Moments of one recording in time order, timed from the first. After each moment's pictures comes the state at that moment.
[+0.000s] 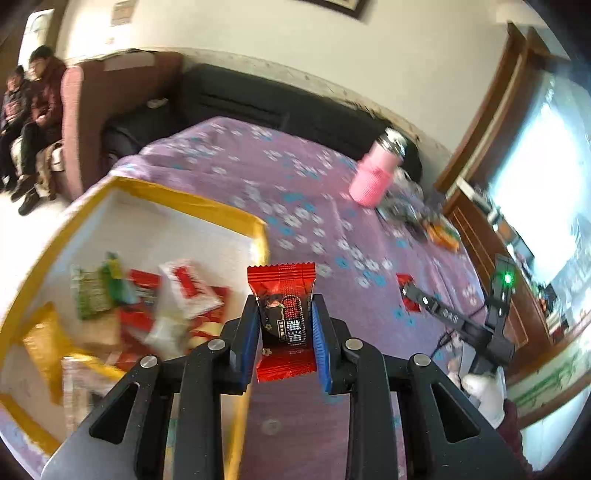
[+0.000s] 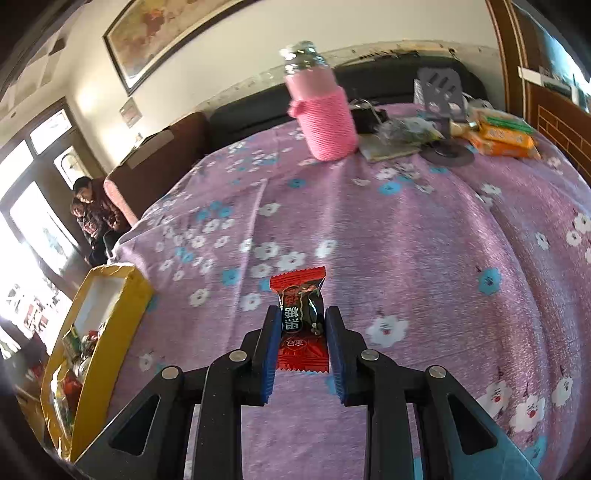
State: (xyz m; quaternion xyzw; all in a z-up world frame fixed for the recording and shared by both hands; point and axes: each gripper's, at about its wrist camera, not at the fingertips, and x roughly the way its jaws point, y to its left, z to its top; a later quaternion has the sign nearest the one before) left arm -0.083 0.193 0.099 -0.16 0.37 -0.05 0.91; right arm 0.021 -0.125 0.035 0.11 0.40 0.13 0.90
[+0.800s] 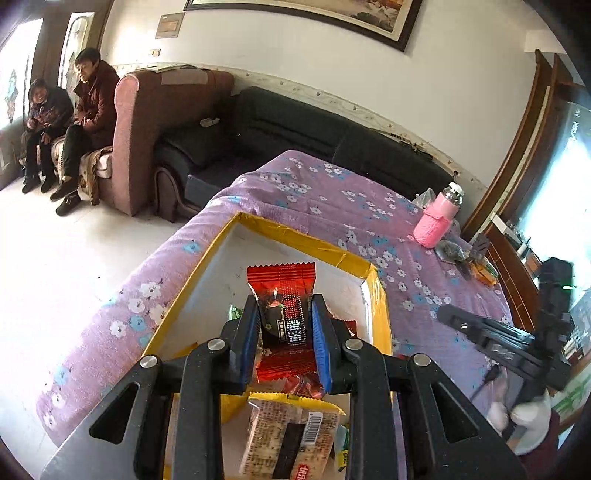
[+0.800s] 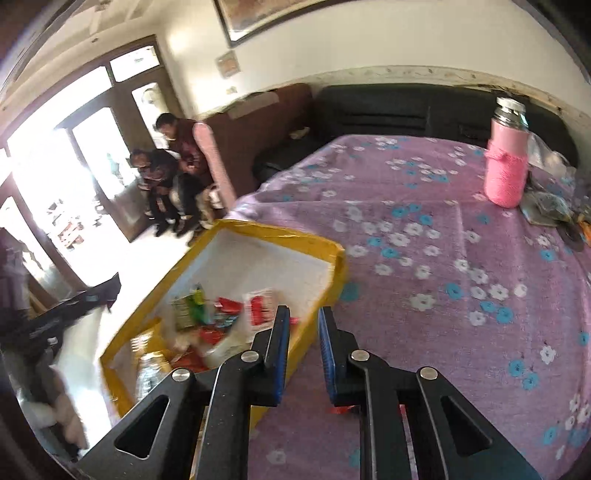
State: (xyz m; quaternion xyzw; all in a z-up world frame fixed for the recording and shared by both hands) left arm -0.106 0.319 0.107 -0.17 0.34 0.01 0.93; right arm -0.028 0.065 0.101 0.01 0.40 0.26 0.88
